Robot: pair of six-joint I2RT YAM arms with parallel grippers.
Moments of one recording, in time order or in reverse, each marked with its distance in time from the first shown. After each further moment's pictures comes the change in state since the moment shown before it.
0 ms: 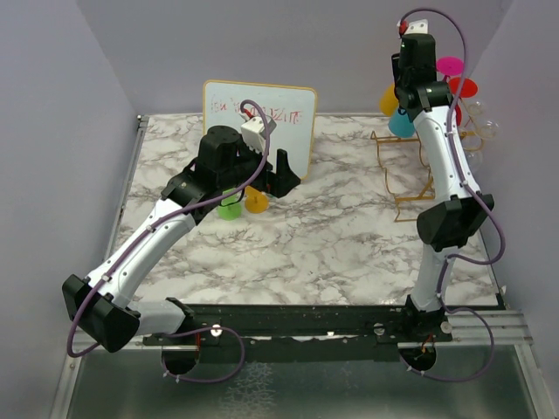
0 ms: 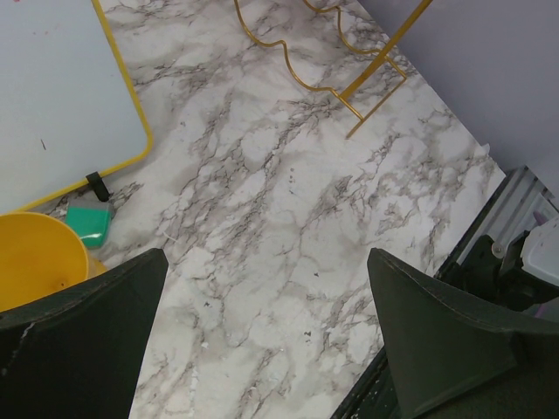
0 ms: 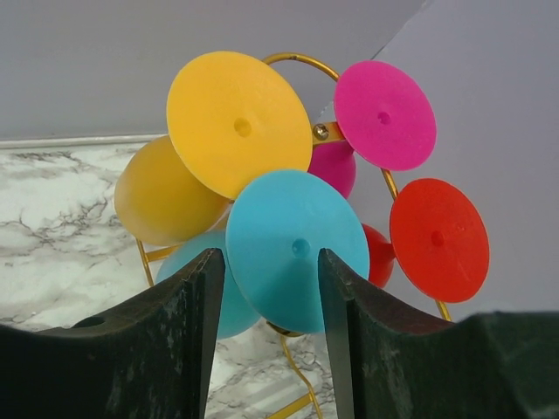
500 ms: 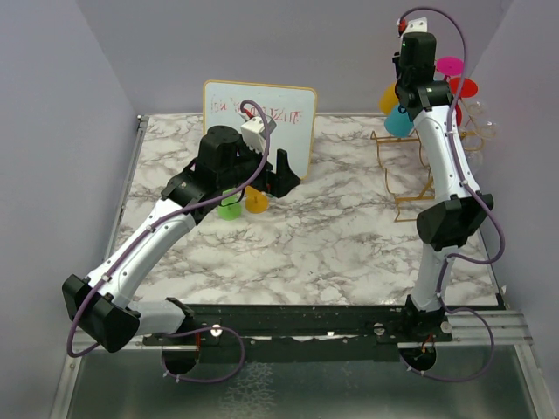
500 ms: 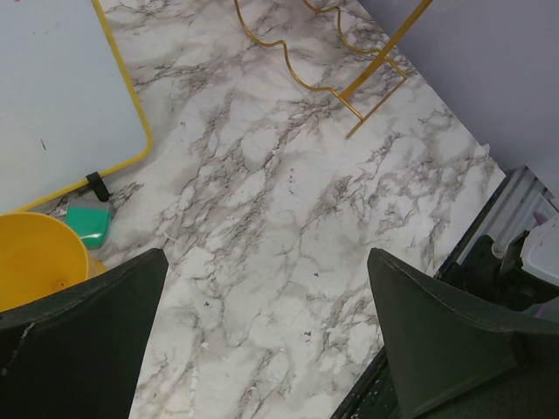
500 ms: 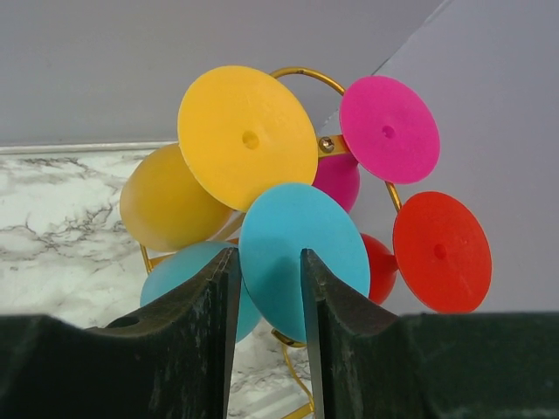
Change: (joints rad) left arm 0.000 0.000 0.000 0.000 0.000 0.000; right arm -0.004 0.014 0.020 0.017 -0.023 -0.018
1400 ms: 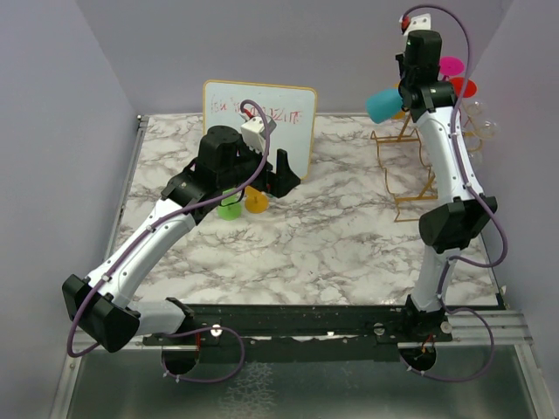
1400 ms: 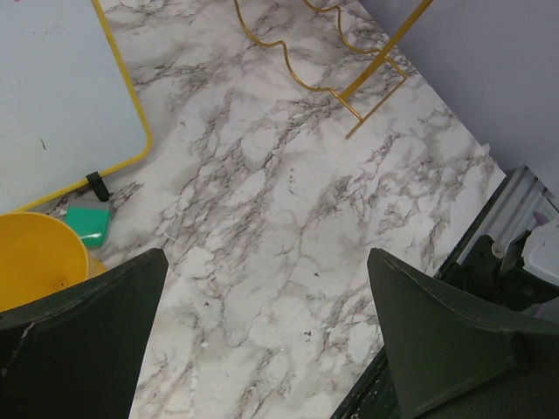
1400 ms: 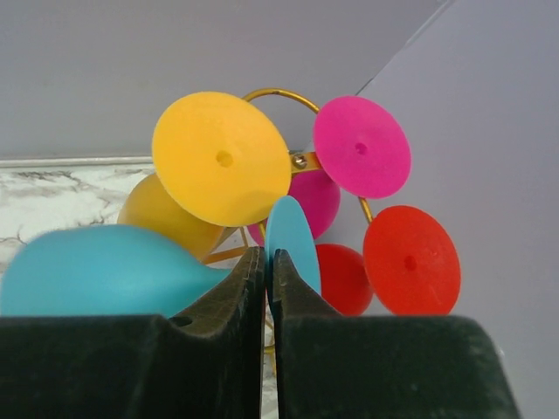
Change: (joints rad) left arm 0.000 0.000 0.000 0.000 0.000 0.000; right arm -0.001 -0.025 -0.023 0.039 -0.019 -0.025
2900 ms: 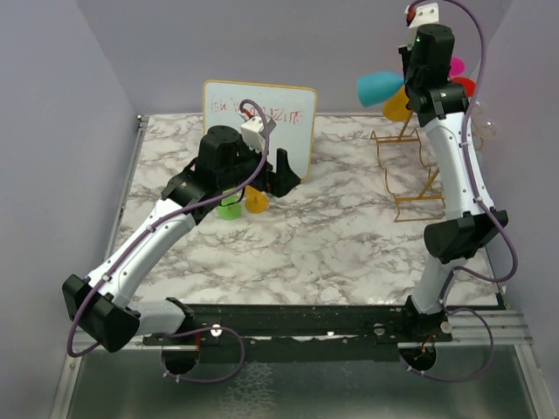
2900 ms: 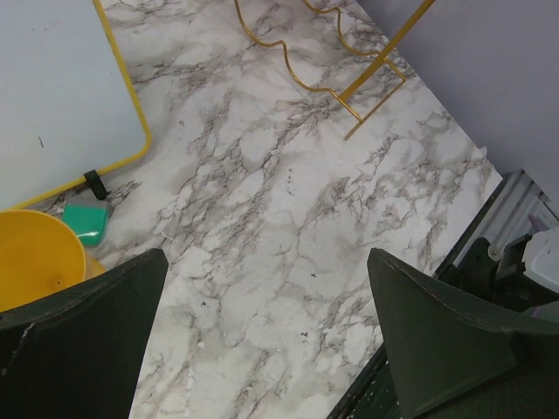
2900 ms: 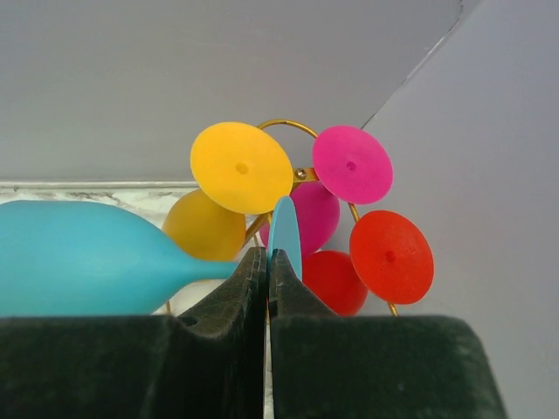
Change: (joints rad) left arm 0.000 0.001 0.000 0.000 -0.001 -0.021; right arm 0.030 -0.102 -0.021 0.023 -0.032 -0.021
